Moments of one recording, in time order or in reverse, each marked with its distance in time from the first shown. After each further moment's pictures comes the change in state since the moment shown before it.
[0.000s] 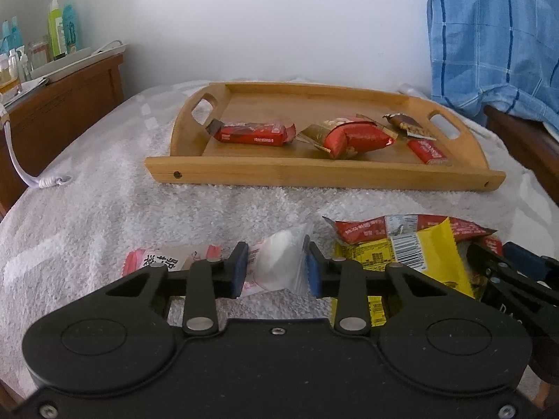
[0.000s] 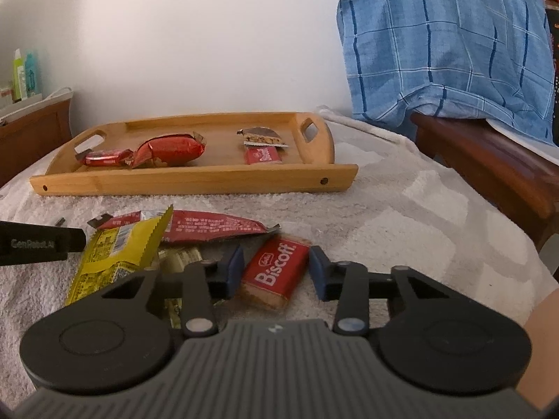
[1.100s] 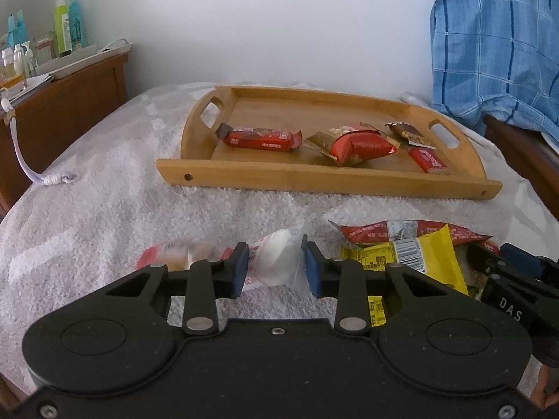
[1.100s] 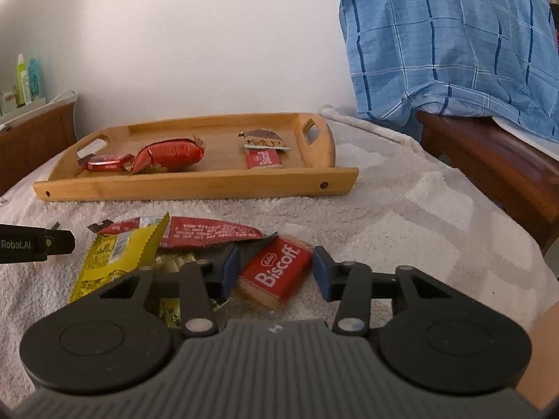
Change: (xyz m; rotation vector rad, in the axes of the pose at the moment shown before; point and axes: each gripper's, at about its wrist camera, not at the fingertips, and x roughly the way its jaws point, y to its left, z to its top) left arm -0.009 0.008 0.002 -0.027 -0.007 -0.005; right arm 0.003 -0.007 0.005 -0.008 0.001 0.017
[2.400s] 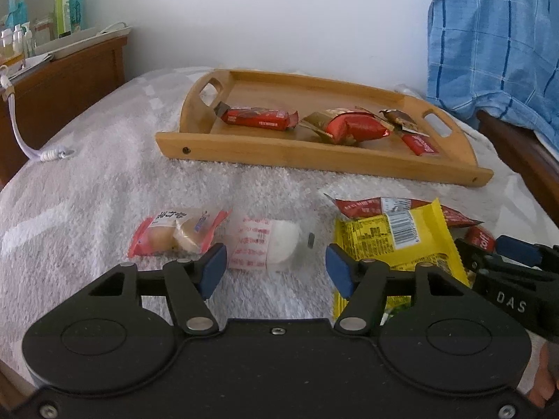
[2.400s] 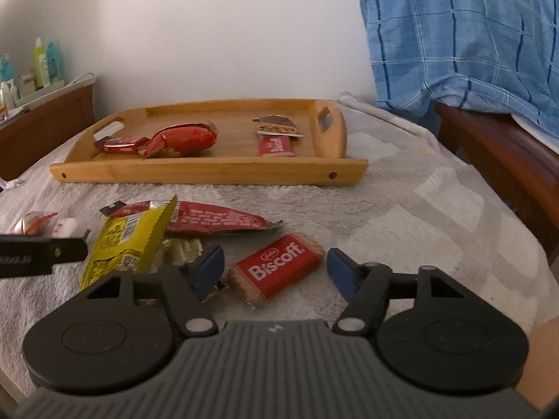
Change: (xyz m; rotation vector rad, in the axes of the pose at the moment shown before) left arm -0.003 0.002 -0.015 -0.032 0.036 -0.031; right arm -0.001 -0.006 0.004 -0.051 0.077 0.081
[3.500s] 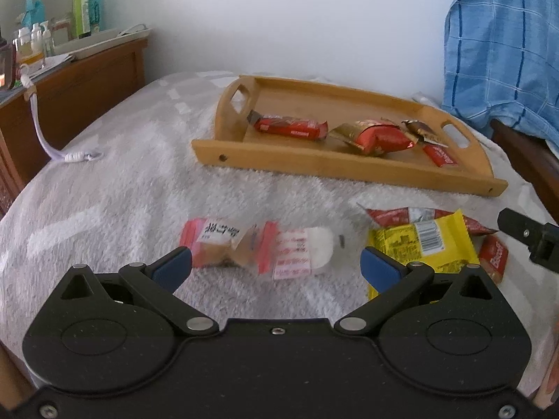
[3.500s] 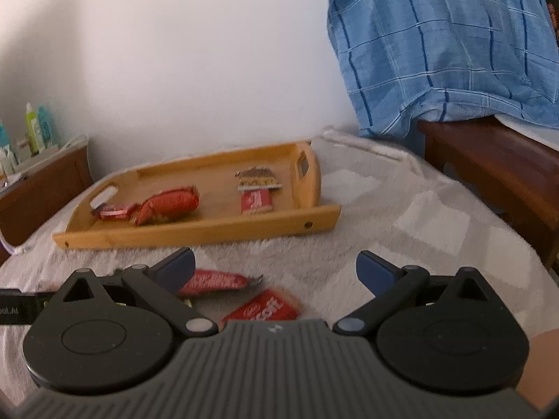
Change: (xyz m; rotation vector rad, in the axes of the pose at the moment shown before) left arm -0.013 0.023 0.002 -0.025 -0.010 0.040; right arm -0.014 -0.026 0.015 0.126 -0.115 0.016
